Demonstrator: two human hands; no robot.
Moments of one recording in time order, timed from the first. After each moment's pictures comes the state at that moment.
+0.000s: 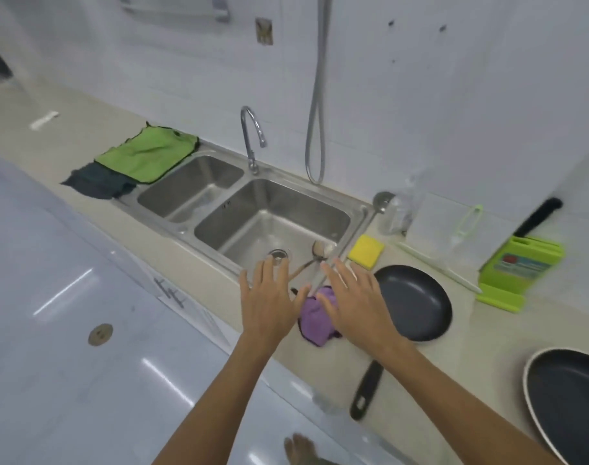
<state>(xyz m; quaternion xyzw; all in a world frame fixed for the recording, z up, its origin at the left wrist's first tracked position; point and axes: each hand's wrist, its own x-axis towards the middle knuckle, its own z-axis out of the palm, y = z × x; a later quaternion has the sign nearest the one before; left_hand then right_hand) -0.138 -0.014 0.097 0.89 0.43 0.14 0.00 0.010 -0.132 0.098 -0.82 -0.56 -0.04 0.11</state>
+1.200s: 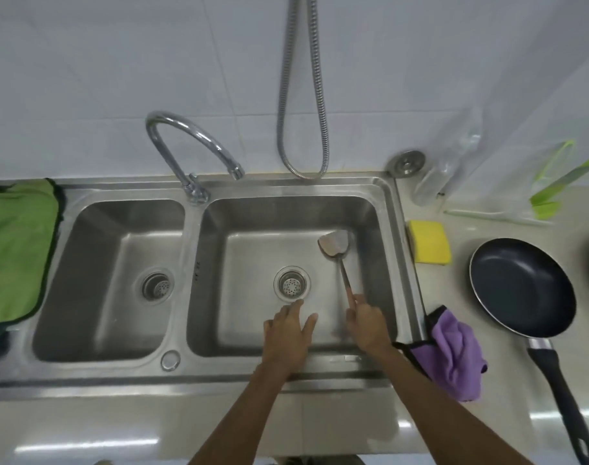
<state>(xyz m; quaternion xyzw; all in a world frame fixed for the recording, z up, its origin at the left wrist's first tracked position) -0.088 0.325 -0.062 0.91 0.20 -0.13 0.33 0.001 0.158 -0.072 -0.94 0.00 0.28 0.21</state>
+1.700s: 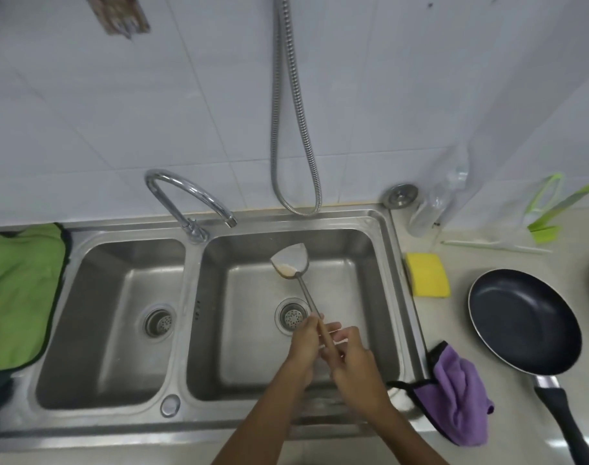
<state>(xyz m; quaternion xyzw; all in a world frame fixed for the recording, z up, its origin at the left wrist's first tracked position) -0.008 0.301 -0.004 0.48 0.44 -0.17 0.74 -0.026 0.182 0.018 -0.86 -0.01 0.27 0.44</state>
